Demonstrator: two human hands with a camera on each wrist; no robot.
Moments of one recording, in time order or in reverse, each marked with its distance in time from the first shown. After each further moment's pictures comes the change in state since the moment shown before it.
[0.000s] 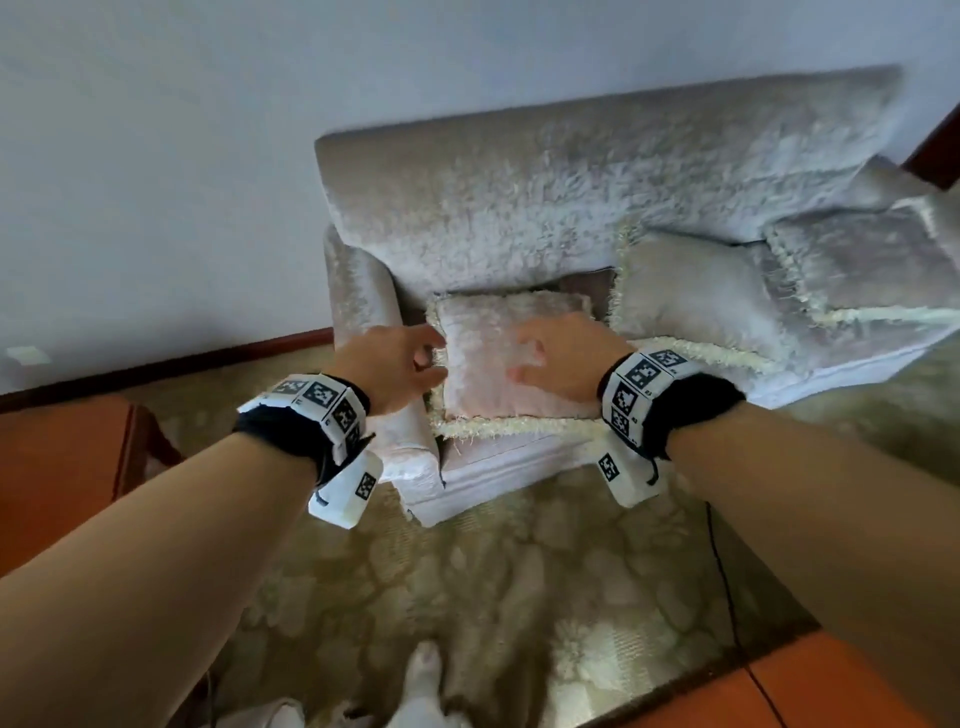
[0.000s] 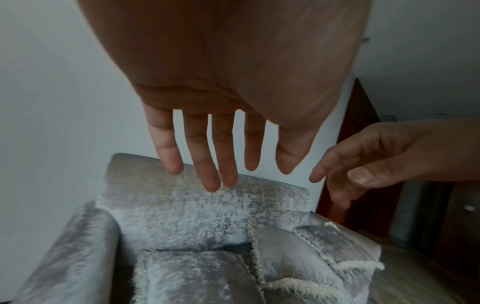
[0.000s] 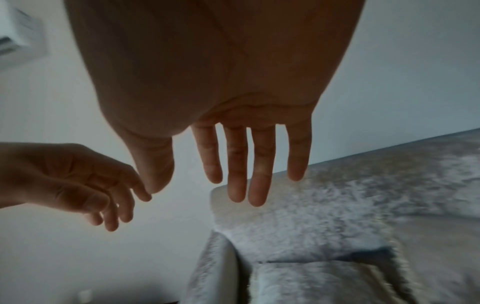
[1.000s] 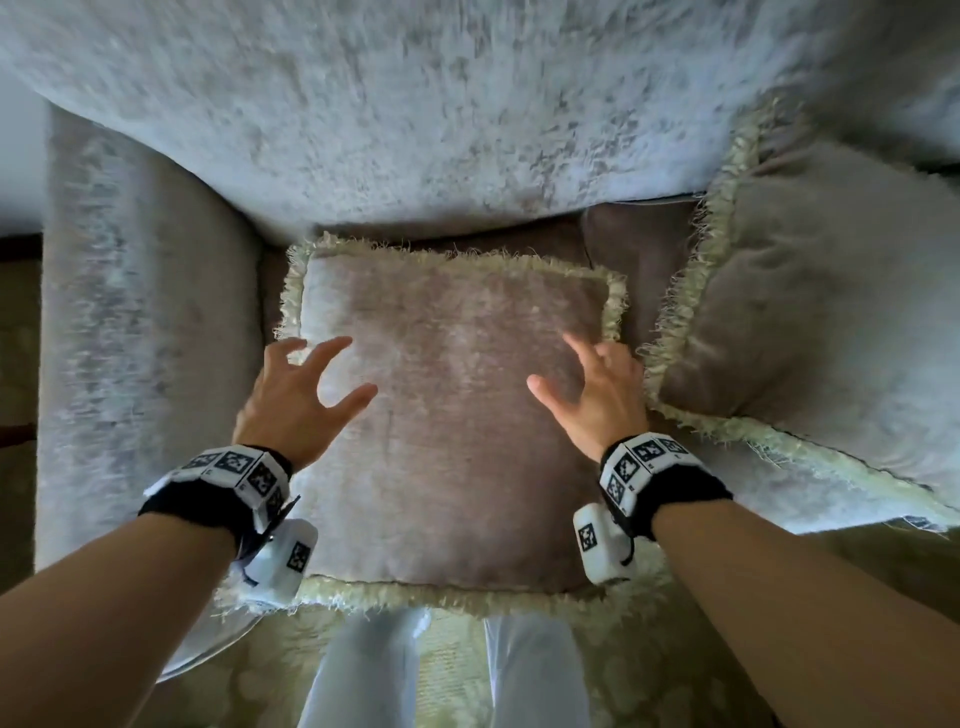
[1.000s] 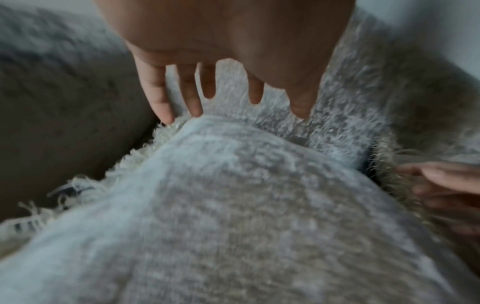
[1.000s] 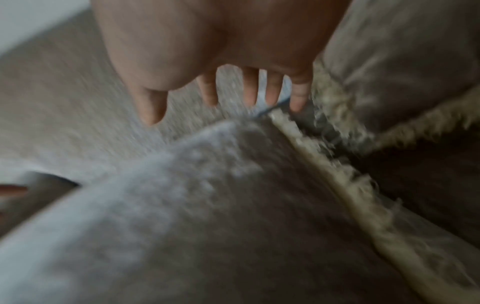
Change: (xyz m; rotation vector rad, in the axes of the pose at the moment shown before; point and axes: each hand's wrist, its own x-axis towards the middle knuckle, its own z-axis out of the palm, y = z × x) left_hand 0.483 -0.100 0.256 -0.180 -0.040 -0.586; right_hand 0.448 0.391 0.204 0.383 0.000 0.373
